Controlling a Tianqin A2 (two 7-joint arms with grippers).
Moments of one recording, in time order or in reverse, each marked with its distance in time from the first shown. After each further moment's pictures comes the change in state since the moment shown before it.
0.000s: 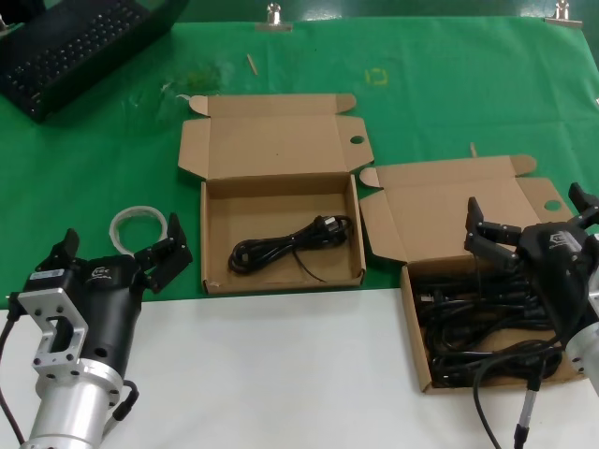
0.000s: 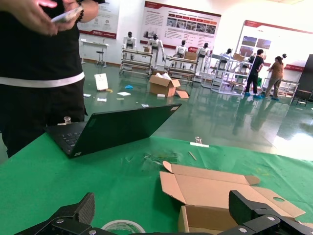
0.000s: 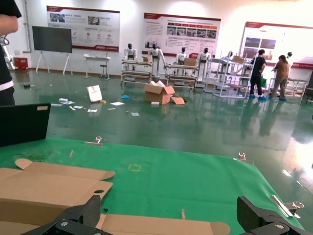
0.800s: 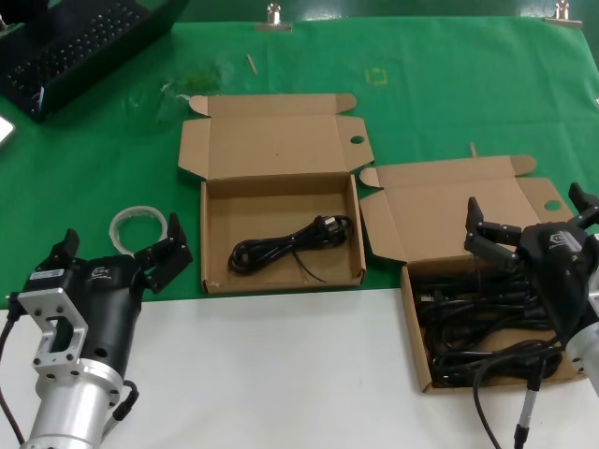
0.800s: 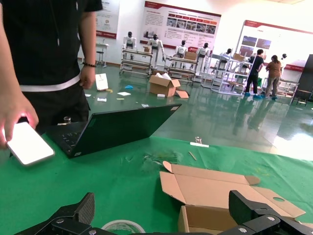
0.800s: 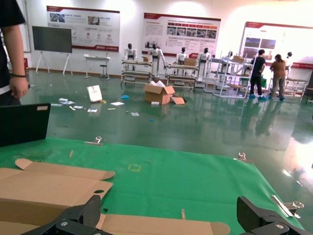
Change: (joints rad) left arm 0.000 0.000 0.000 0.000 0.000 0.000 0.000; right arm 0.000 0.000 0.000 0.000 0.000 0.000 0.000
